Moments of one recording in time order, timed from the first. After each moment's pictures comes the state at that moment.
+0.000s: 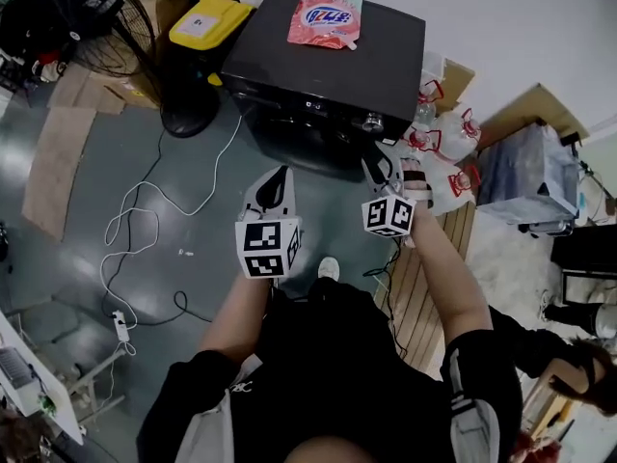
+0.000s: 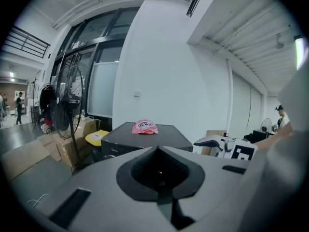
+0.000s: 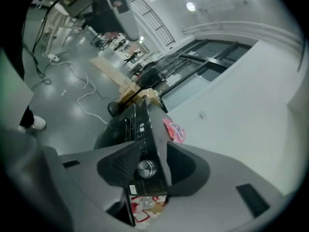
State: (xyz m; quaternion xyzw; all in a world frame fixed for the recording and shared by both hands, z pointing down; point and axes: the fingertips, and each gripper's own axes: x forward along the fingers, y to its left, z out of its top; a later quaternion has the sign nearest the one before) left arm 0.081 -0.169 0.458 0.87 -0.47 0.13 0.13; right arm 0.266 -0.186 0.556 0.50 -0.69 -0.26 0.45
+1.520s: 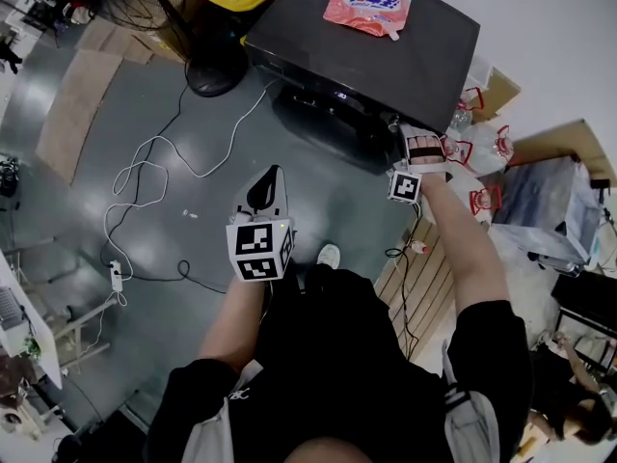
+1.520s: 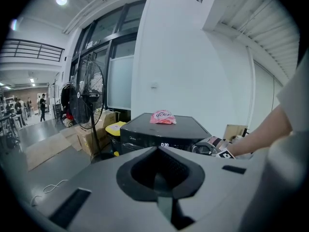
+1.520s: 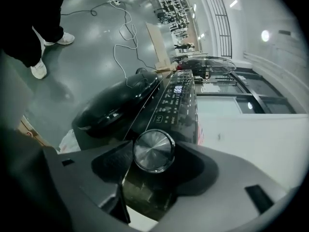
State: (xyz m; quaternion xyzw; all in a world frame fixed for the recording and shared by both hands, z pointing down) left arm 0.054 -0.187 0.500 0.80 -0.56 0.17 0.16; right arm 0.330 -0.290 0.707 0.32 -0.59 -0.40 0.62
